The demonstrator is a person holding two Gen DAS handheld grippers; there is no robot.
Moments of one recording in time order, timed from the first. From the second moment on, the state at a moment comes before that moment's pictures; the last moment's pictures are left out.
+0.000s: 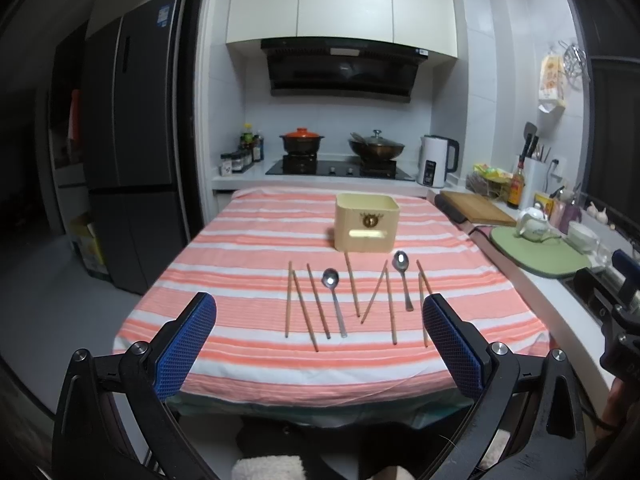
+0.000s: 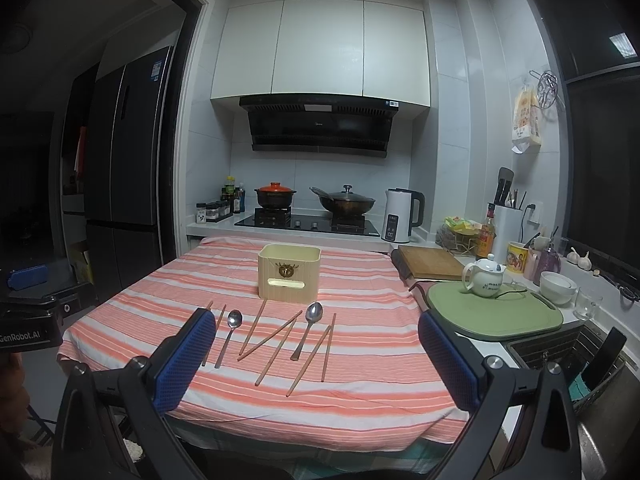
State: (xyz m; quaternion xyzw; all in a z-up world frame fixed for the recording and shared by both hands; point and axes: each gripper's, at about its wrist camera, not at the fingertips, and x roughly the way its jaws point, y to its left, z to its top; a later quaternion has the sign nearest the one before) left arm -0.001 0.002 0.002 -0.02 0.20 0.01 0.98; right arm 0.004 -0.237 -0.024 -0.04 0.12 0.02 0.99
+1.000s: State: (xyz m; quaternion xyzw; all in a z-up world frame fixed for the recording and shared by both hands) left arm 0.001 -0.002 -0.005 -0.02 0.21 0.01 0.98; right arm 0.005 -0.238 -0.026 -0.04 0.12 0.02 0.99
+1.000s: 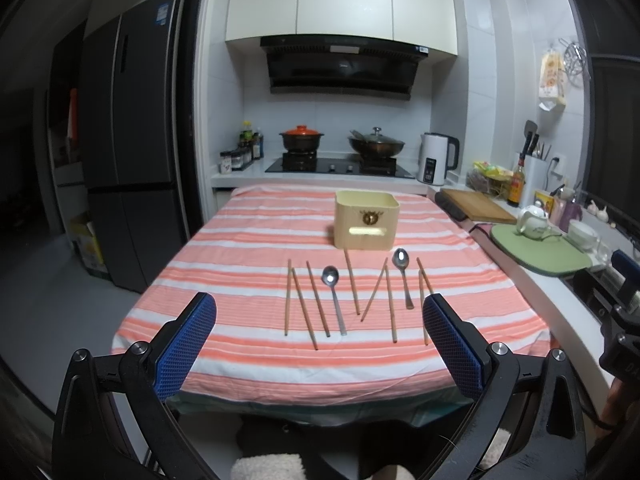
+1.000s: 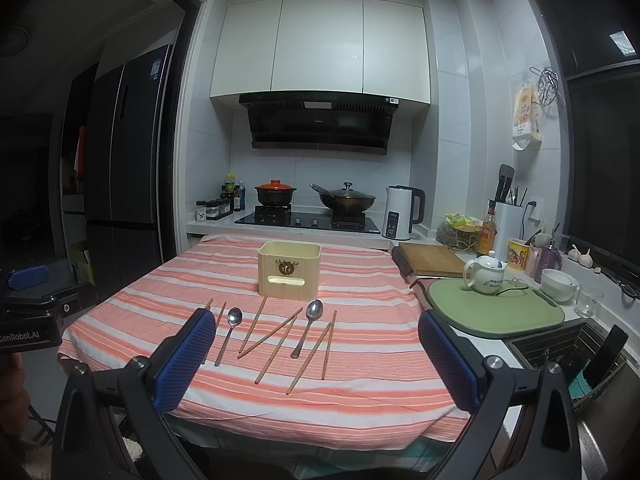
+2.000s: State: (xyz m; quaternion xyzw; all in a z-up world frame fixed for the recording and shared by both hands) left arm 0.006 0.001 -0.009 -0.02 0.22 0.01 0.98; right arm 0.006 -0.246 -0.027 -0.03 0.13 0.02 0.99
